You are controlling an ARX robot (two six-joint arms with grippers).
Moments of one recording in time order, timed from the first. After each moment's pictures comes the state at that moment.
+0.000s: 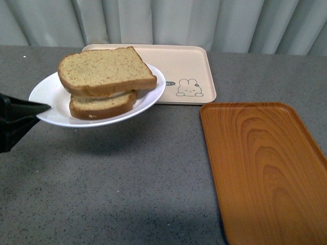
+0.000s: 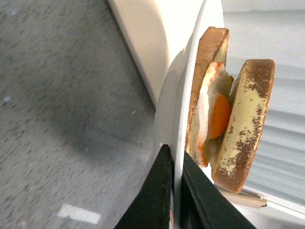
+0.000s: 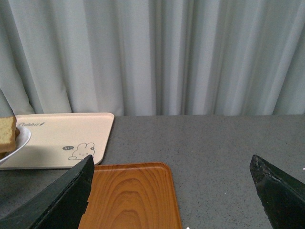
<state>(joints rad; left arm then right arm) 0.04 1.91 0.50 0.96 0.44 -1.22 0.00 0.00 0.01 0.00 0.00 0.00</state>
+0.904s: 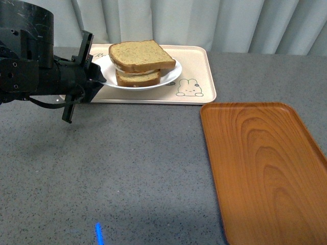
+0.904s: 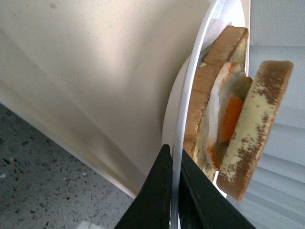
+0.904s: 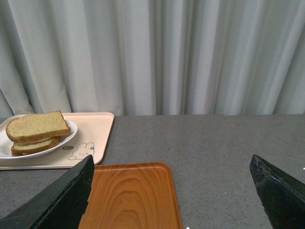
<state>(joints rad) -0.13 2.33 1.18 0.58 0.17 -1.24 0.00 0.00 0.01 0.00 0.00 0.00</state>
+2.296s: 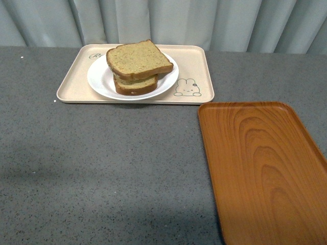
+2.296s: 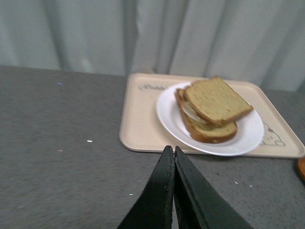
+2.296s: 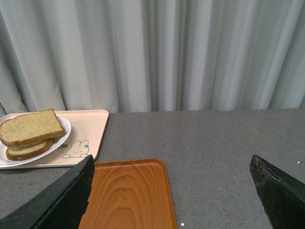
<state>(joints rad) -0.13 1.49 0.10 1.32 -0.12 -0.05 0.00 0.01 0.01 0.00 0.00 0.00</state>
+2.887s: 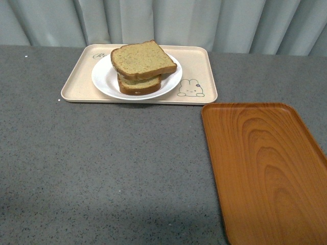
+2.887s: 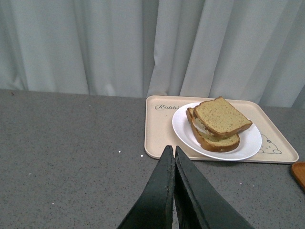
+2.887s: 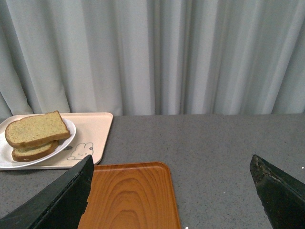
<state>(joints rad) 0.00 0.75 0.02 0.72 0.00 -0.01 0.00 0.00 0.01 0.00 0.00 0.00</state>
